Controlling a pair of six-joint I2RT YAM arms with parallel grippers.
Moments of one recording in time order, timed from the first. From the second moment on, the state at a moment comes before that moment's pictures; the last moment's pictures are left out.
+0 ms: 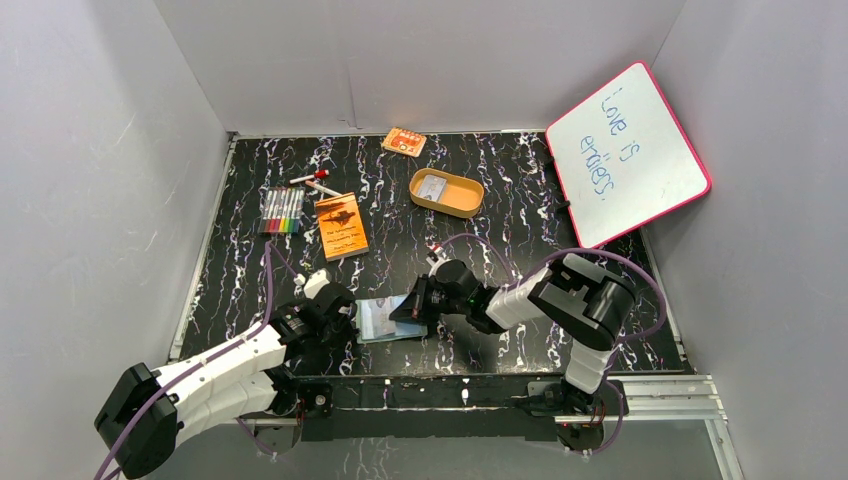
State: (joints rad) left arm -0.78 0.89 0.36 -0.52 -0.23 -1.12; right arm 0.98 1.77 0.59 0.68 -0.30 1.20
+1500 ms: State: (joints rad) left arm -0.78 0.90 0.36 -0.52 -0.23 -1.10; right arm 1.04 1.81 0.80 0.40 -0.32 1.05
